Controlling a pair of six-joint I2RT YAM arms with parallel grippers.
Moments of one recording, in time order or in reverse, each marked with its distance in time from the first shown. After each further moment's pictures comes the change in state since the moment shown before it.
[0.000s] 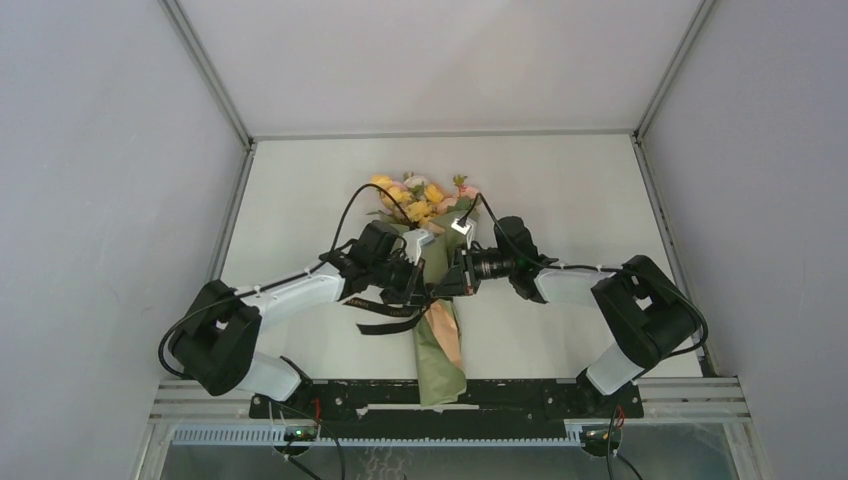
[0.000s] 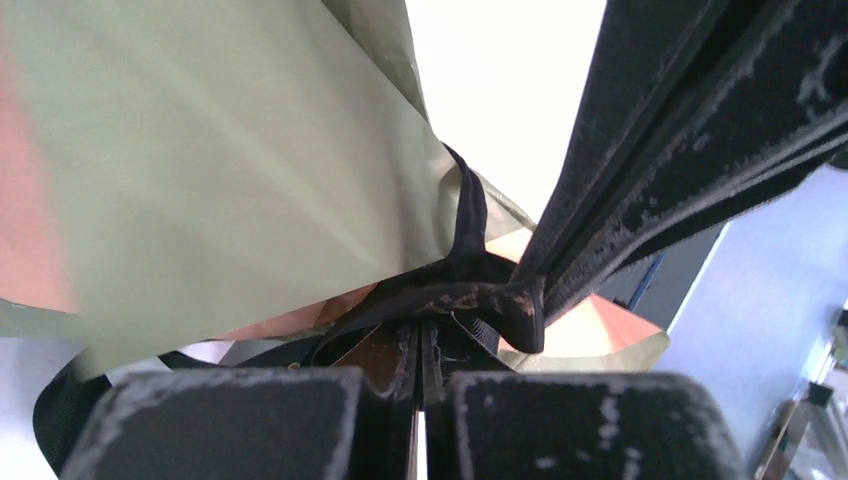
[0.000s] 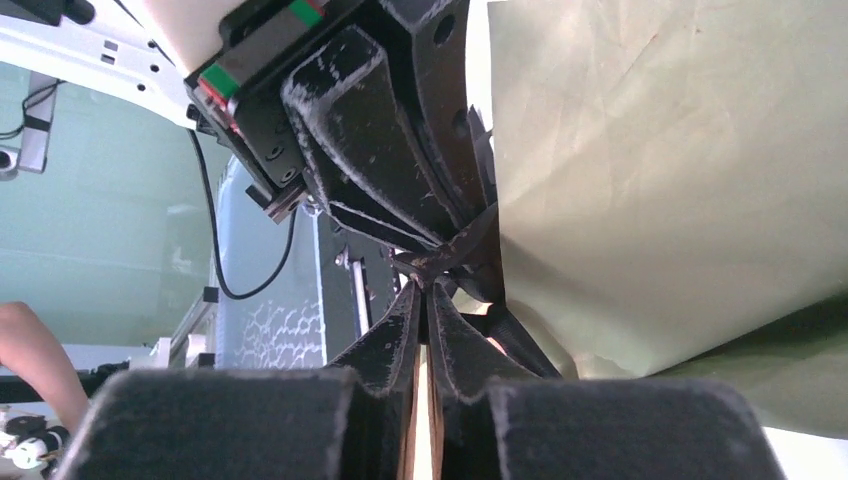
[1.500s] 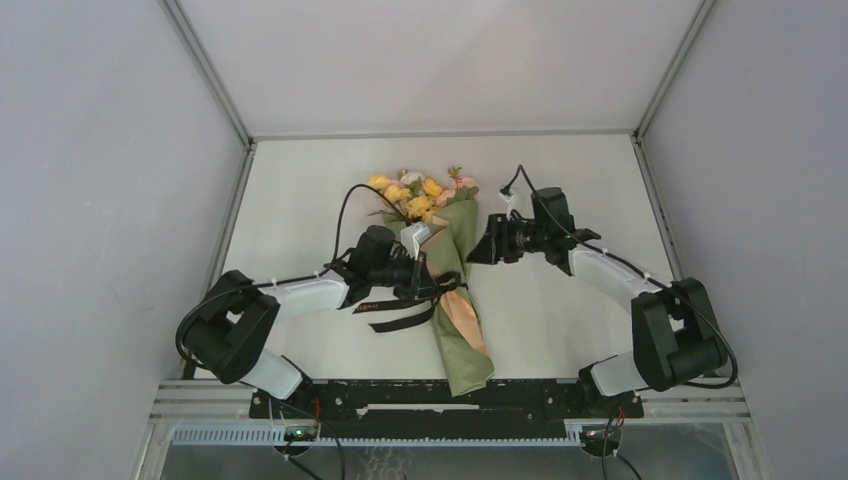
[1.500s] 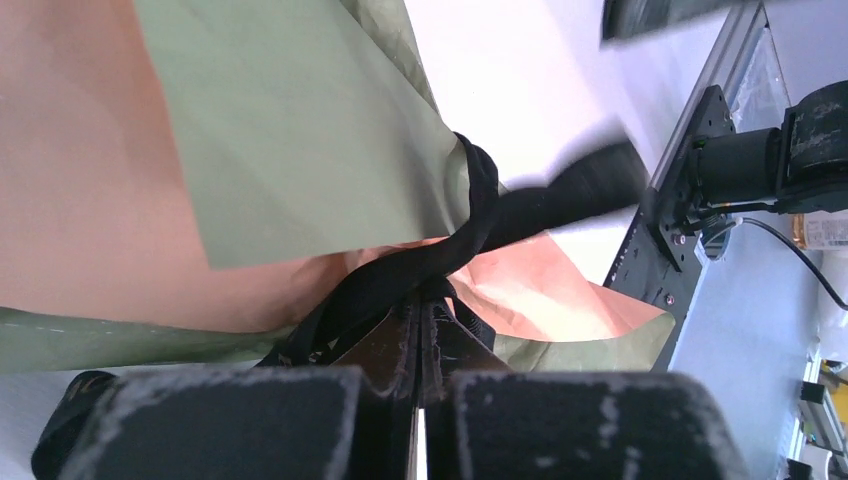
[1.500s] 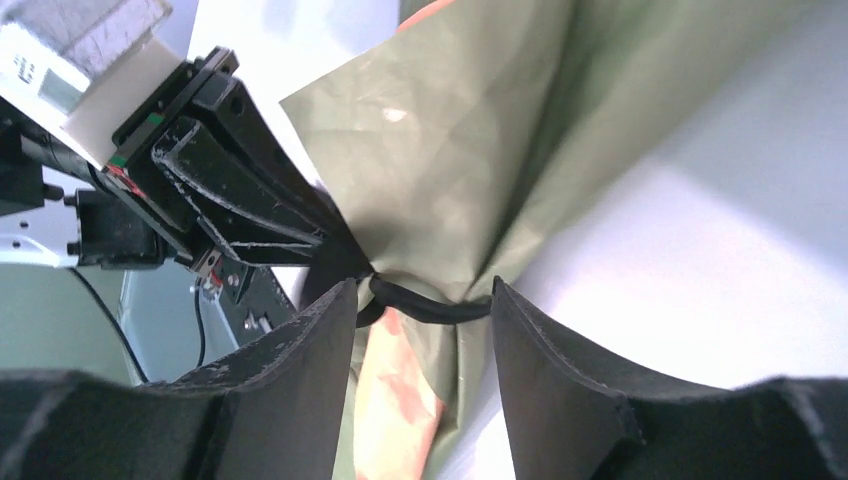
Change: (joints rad) left arm 0.018 0.070 -0.130 0.450 0.026 -0.177; right arm -0.235 -0.138 0.166 -0.604 0.213 -0.195
